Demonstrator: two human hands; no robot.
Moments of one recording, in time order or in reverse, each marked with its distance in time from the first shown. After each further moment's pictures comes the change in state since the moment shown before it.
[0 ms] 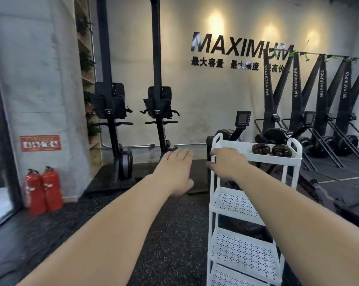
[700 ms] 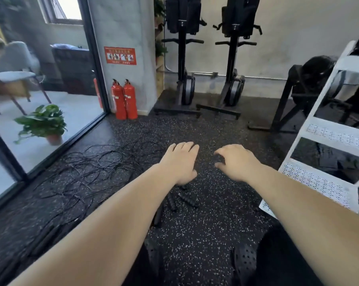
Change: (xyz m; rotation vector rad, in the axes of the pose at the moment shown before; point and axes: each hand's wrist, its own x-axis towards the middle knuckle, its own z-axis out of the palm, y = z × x) left_hand -0.319 -0.127 0.151 -0.063 -0.389 -0.285; right_hand -0.179 -0.222 0.214 -0.098 -0.369 -0.439
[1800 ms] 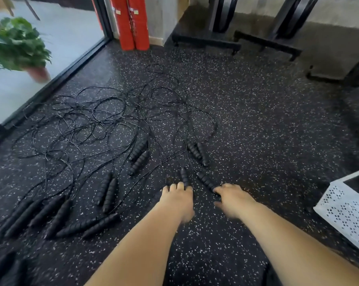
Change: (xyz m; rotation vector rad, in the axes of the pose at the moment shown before) left_hand 0.125 -0.086 0.328 -0.295 -0.679 -0.301; right_hand 0.216 -0.029 0.339 0.112 -0.686 -0.046
